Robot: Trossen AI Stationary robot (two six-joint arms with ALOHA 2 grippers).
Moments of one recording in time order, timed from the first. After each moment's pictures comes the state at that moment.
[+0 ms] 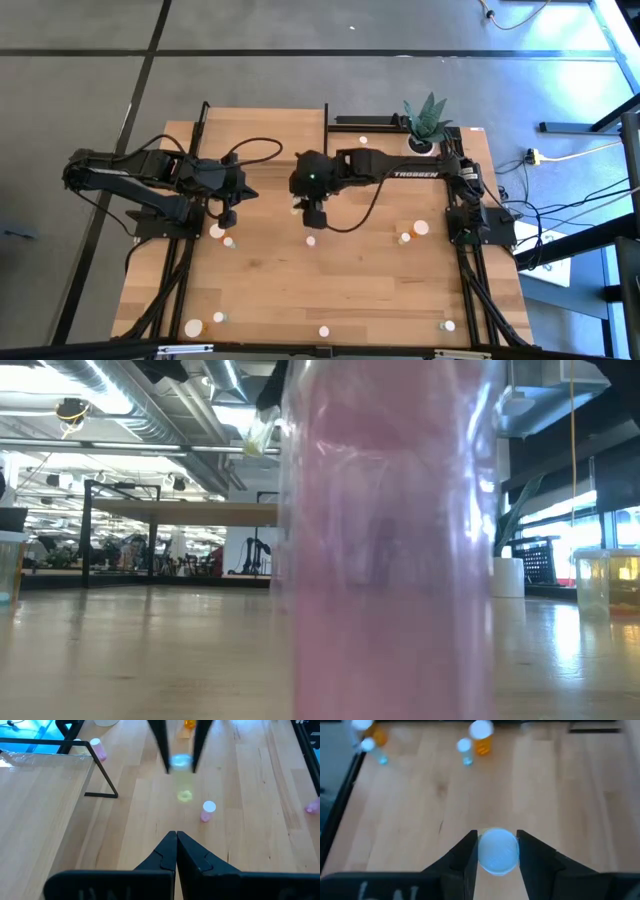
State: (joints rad) left arm -0.12 0.91 1.08 -0.91 -0.22 -0.15; right arm -0.02 2.02 2.00 -0.82 -0.10 0.00
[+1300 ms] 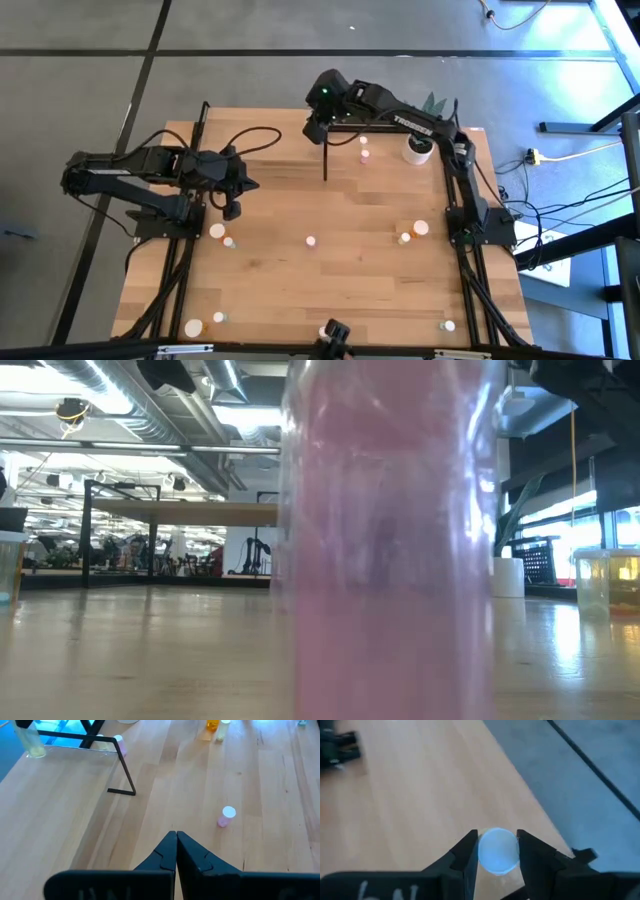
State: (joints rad) left arm -0.03 0.91 1.08 -0.90 -0.23 -0.15; right arm -0.44 2.11 2.18 -0.83 0.06 -0.01
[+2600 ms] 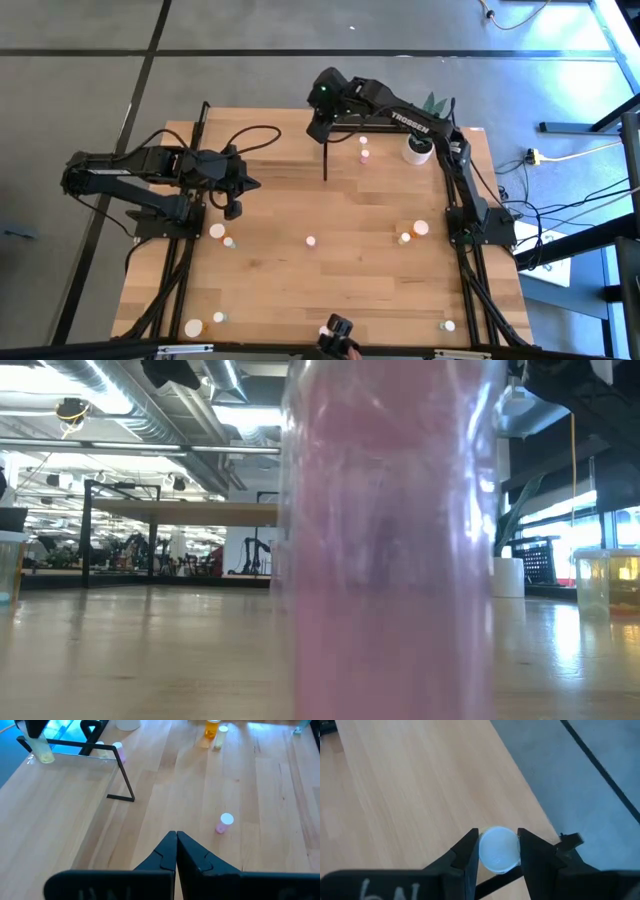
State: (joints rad) left arm -0.03 0.91 1.08 -0.87 -0.23 -0.15; right arm -0.47 2.16 2.26 -0.96 0.05 -0.07
